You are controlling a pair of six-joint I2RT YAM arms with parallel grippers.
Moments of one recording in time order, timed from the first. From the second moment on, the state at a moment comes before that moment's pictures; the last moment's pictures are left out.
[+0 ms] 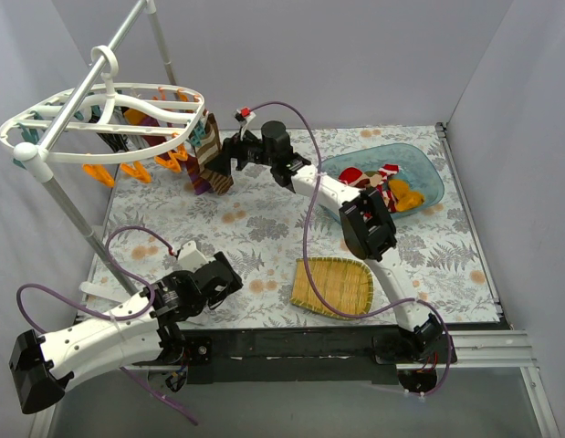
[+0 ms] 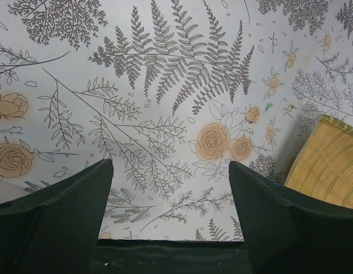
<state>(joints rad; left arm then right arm) -0.98 0.72 0.48 -0.74 -0.52 -1.33 0.72 2.43 2.09 0.31 -0.59 0.39</state>
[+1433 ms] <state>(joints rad) -0.98 0.60 0.62 -0.57 -0.65 -1.11 0.78 1.77 1.52 0.29 -0.61 0.34</state>
